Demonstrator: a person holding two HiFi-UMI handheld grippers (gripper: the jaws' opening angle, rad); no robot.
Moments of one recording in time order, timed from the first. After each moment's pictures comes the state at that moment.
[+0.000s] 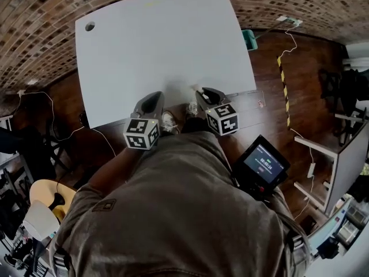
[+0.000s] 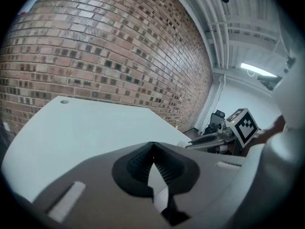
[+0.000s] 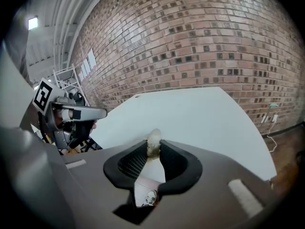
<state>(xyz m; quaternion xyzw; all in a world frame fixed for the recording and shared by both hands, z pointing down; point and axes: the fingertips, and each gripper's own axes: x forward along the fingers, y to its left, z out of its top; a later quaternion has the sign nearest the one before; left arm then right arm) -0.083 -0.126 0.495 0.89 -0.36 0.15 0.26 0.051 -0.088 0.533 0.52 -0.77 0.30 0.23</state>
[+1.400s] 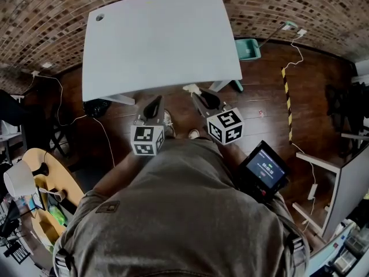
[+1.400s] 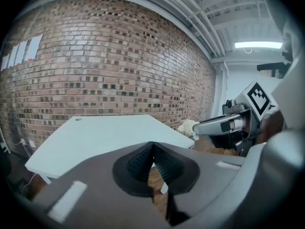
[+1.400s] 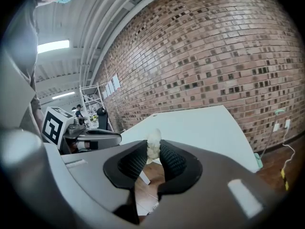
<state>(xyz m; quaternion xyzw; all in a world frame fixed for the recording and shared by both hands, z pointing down) -0.031 0.003 0.460 0.87 -0.45 0.16 0.13 0.087 0.018 0.453 0.47 -0.85 0.22 0.10</state>
